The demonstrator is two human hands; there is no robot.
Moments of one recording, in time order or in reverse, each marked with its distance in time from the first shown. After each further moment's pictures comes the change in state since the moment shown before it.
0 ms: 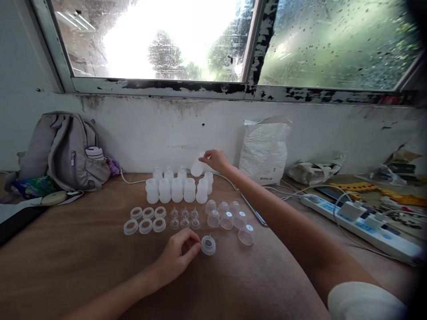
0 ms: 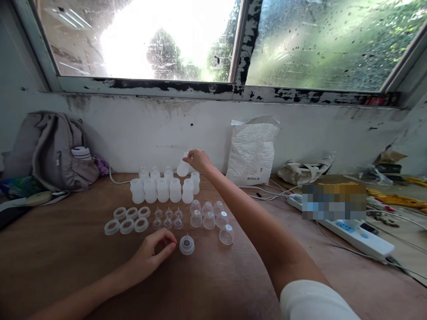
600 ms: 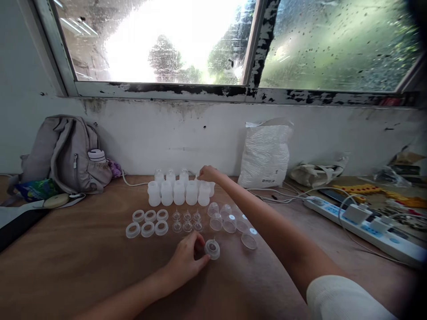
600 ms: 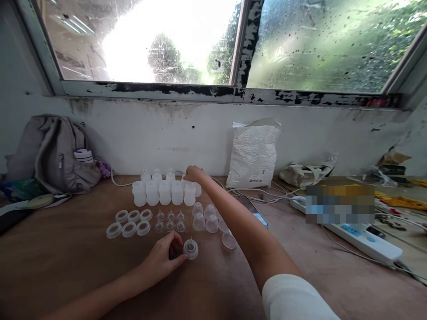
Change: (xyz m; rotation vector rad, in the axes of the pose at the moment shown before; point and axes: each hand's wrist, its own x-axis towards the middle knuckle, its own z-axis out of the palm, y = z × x) left_hand 0.010 -0.021 0.021 0.137 -0.022 -0.049; right_hand 0.012 0.006 0.057 -0.113 -0.381 0.034
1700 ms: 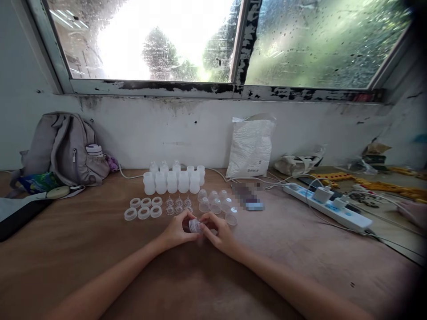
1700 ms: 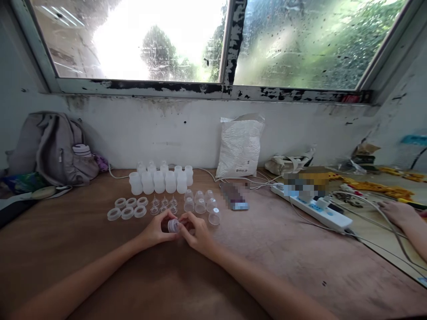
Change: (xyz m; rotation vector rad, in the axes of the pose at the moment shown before) left_hand 0.000 0.010 0.002 -0.252 -0.076 0.100; right_hand -0.247 -0.022 0.088 0.801 0.317 -0.328
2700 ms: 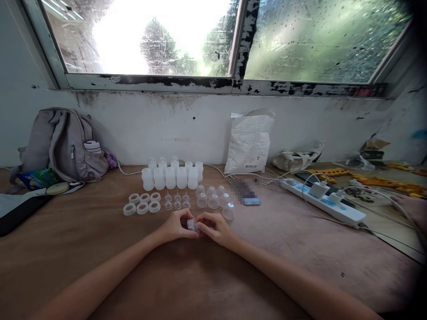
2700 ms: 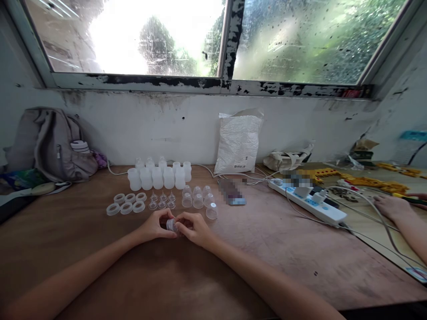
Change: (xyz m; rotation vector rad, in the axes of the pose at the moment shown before) left_hand 0.000 -0.004 0.001 -0.091 -0.076 -0.103; right_hand 0.000 -0.004 -0.008 0.188 -0.190 0.100
